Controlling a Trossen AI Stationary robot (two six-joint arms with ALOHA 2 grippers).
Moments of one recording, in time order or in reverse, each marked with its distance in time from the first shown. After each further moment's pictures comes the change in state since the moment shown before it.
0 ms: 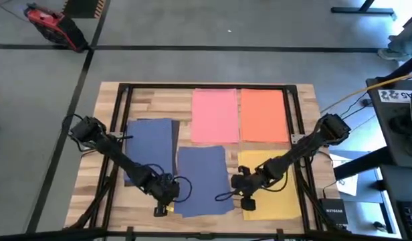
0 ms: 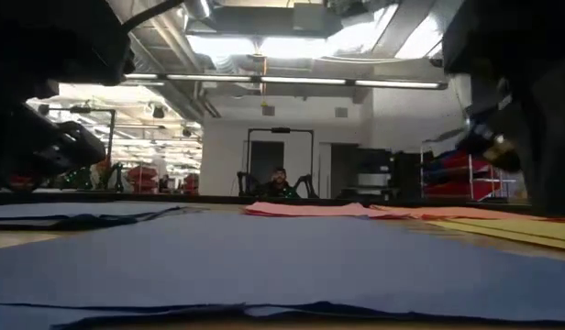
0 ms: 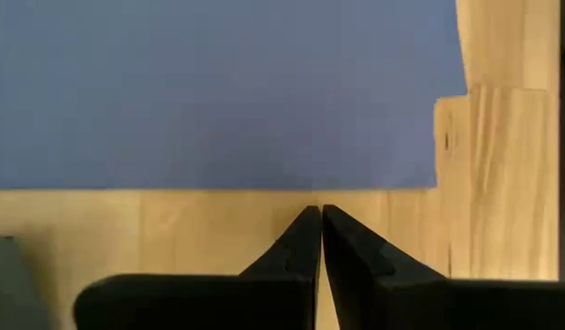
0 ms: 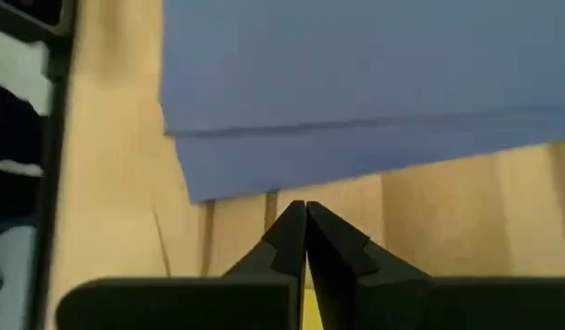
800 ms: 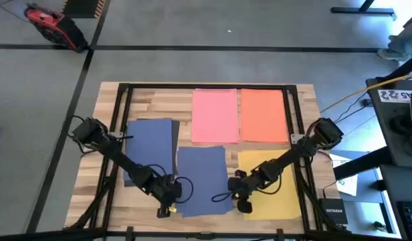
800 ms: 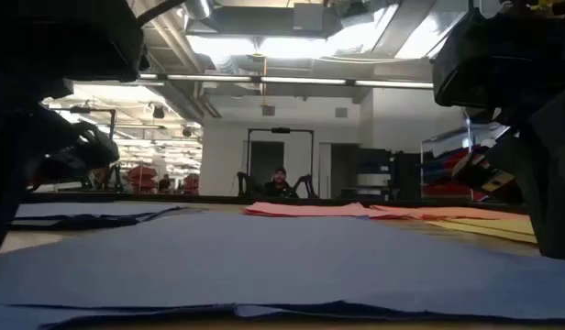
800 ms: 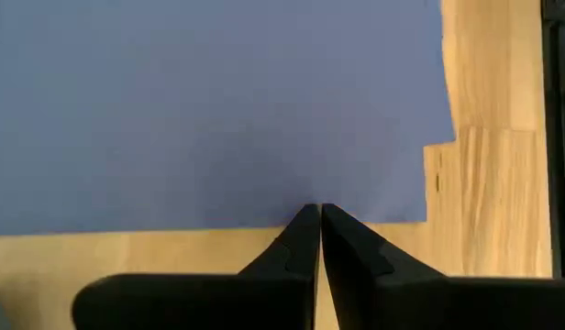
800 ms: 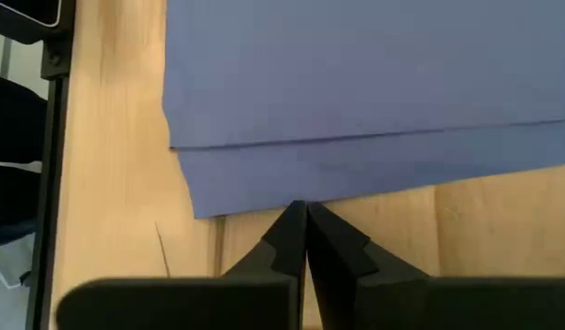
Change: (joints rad) left arm 0.002 0.033 0.013 0.092 -0.033 0.005; right arm -0.003 0.065 0.001 0.085 -0.051 0.026
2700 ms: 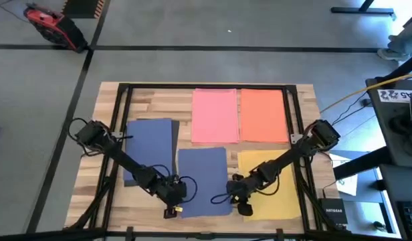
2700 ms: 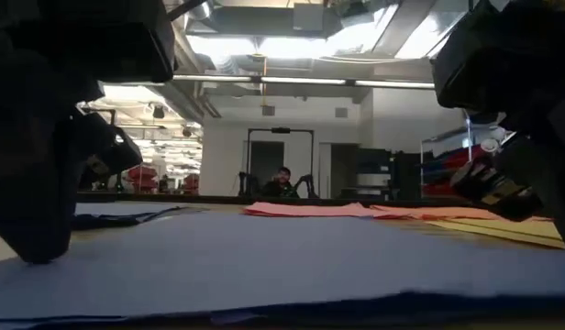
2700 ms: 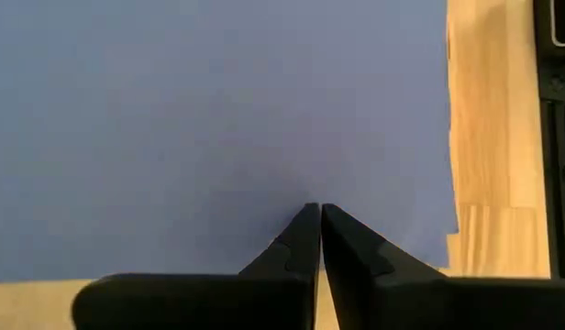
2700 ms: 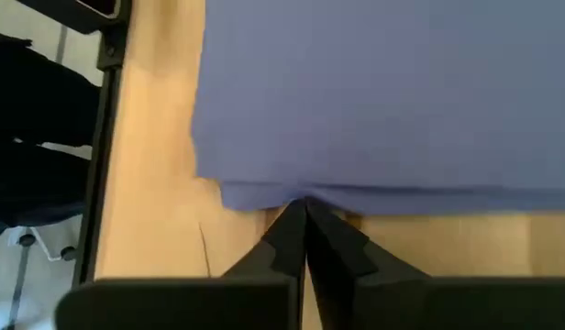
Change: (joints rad) left arm 0.021 0.048 0.043 0.026 -0.043 -0.023; right arm 0.000 0.062 0.000 0.122 -0.093 -0.031
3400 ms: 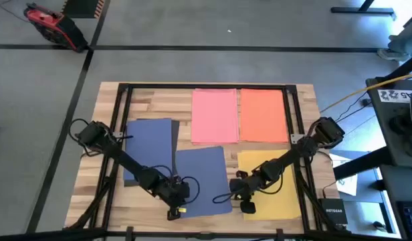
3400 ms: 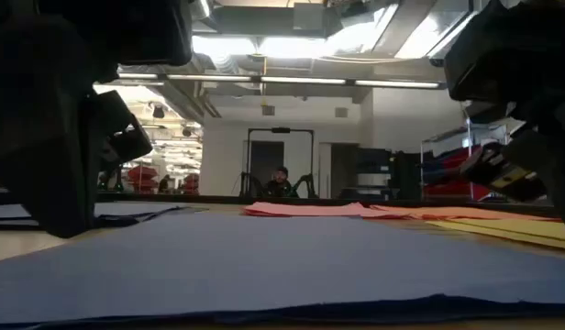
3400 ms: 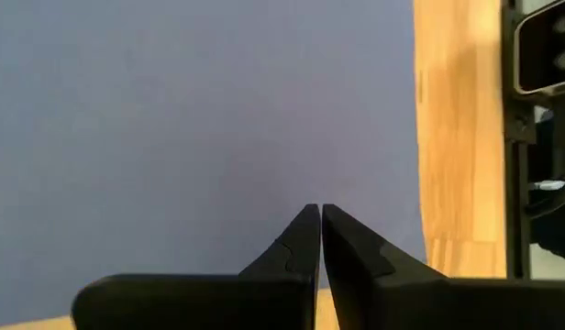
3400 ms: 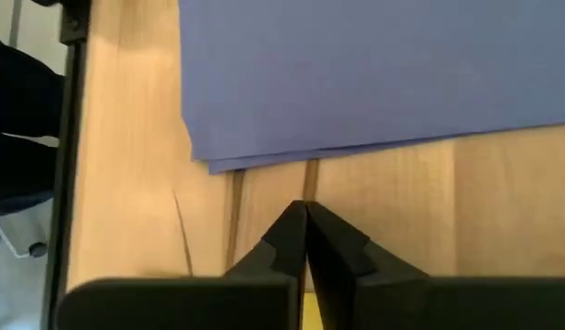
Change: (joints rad) left arm 0.013 -0.008 0.062 -0.048 0.002 -0.035; right arm 0.001 -0.099 -0.003 -0.180 0.062 -0.006
